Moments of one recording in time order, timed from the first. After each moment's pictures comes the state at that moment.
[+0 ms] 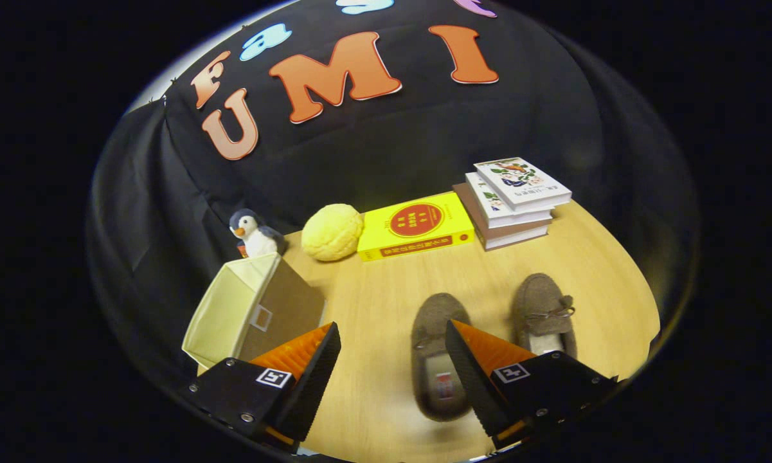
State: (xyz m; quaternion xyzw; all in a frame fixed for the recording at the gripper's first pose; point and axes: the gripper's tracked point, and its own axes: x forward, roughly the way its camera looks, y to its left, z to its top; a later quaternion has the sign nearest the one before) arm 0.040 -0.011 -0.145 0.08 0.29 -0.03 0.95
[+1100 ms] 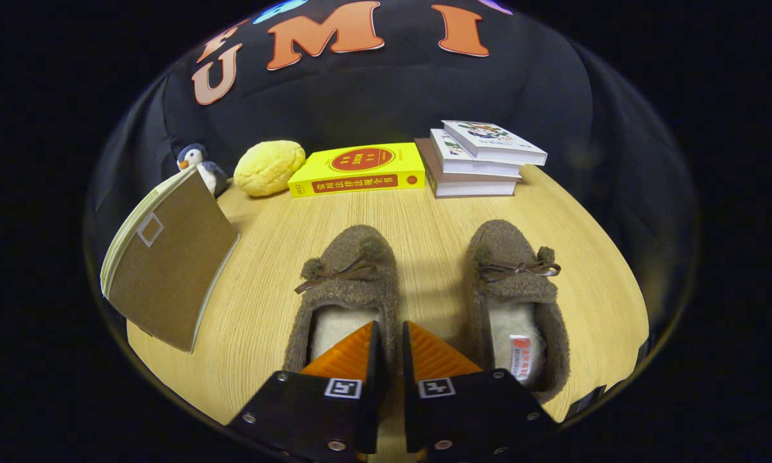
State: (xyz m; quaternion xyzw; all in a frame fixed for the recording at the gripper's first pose) arm 0.032 -0.070 -0.261 0.00 0.35 -0.07 0.93
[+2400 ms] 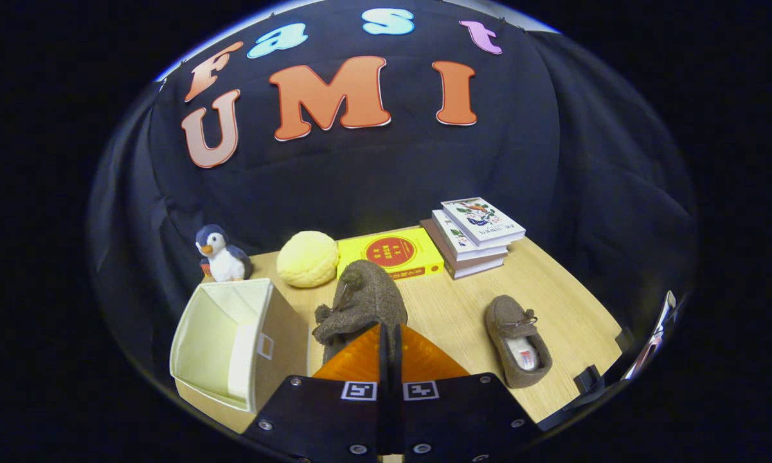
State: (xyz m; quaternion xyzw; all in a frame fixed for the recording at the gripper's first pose) arm 0.044 0.071 -0.077 0.02 0.23 -0.15 0.96
